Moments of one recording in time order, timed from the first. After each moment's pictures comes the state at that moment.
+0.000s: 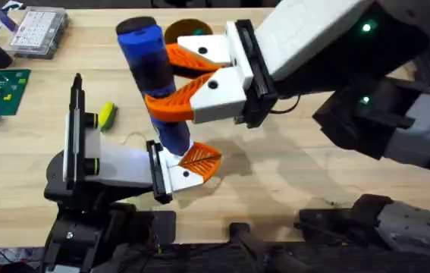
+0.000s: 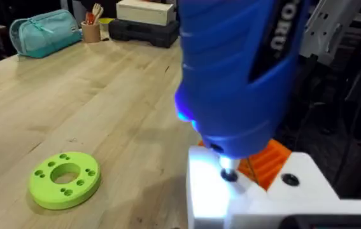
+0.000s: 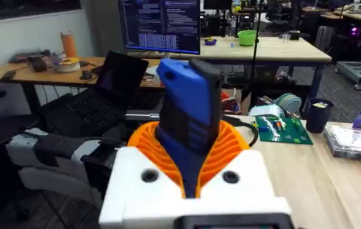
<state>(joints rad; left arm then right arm) -0.12 0.00 0.01 -0.12 1.19 0.01 0.74 1.26 0.78 0.68 -0.97 0.17</state>
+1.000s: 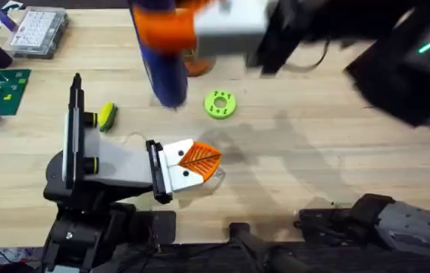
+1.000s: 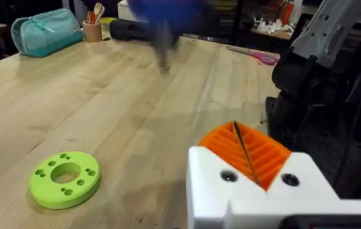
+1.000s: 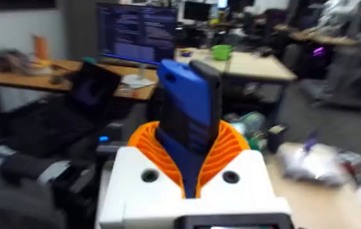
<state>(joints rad) -0.12 0.00 0.01 -0.12 1.18 0.00 0.66 1.25 1.01 0.50 -0.98 0.10</state>
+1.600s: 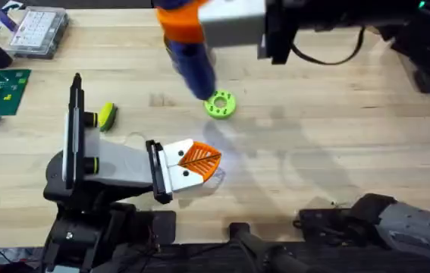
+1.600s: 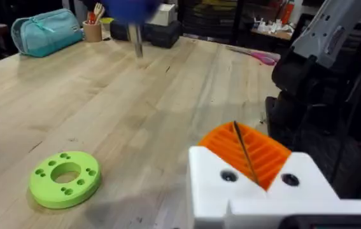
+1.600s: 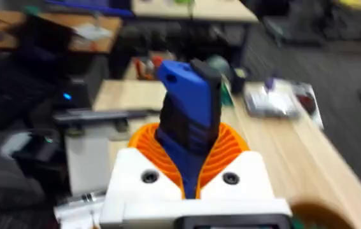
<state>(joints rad) -0.12 0.00 0.01 -0.12 1.18 0.00 0.62 1.23 1.19 -0.13 -0.83 -0.21</state>
